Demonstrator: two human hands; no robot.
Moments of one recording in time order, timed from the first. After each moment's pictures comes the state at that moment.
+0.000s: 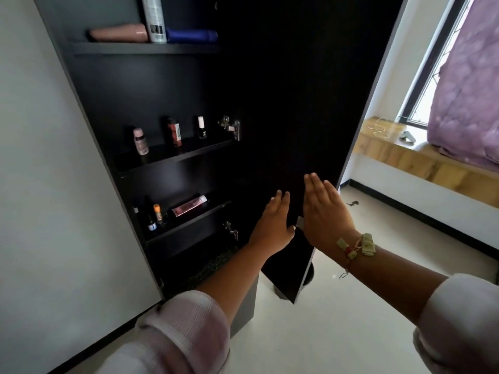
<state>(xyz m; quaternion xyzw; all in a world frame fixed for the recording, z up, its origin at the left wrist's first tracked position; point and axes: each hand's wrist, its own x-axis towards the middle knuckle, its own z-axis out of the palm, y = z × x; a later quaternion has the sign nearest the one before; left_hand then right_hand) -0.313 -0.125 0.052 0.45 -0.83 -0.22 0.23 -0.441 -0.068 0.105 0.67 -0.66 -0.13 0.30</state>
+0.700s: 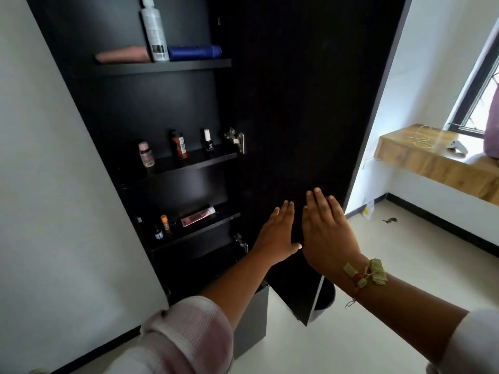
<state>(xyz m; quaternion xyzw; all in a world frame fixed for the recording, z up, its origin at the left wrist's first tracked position) -0.360 -0.169 0.042 0.51 -0.83 -0.15 0.16 -0.482 -0.095 0.096 0.73 -0.63 -0.09 0.26</state>
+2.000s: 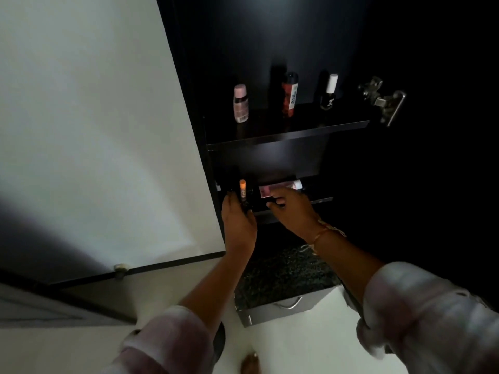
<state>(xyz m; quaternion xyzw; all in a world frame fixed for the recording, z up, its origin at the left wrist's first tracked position) -0.095 -0.254 -0.063 0.76 -0.46 -0.11 0.46 -0.226 -0.310 -0.017 0.77 -0.51 0.24 -0.30</state>
